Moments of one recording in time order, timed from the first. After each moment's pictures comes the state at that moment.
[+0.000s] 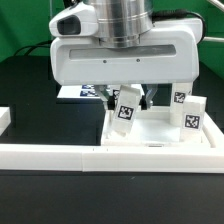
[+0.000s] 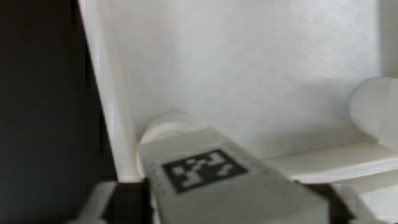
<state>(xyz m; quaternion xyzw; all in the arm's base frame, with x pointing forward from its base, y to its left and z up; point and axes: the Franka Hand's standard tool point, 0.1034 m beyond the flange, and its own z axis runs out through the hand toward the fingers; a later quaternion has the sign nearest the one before) 0.611 0.007 0.073 -0.99 0.11 0.06 0.06</state>
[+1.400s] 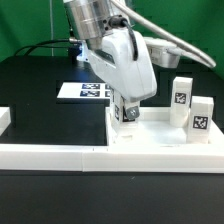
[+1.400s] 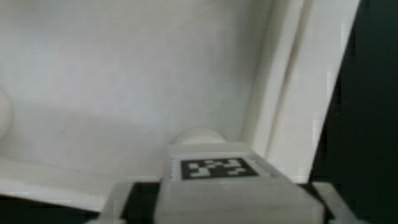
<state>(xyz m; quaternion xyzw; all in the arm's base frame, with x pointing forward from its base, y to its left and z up) 0.623 0.006 0.071 -0.77 0.63 0.07 0.12</state>
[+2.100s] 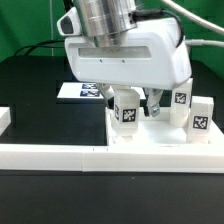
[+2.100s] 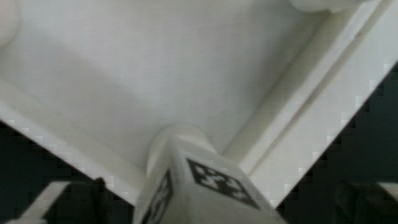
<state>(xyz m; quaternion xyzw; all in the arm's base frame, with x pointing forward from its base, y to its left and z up) 0.622 0.011 0.072 -0.92 0.37 0.03 0.11</state>
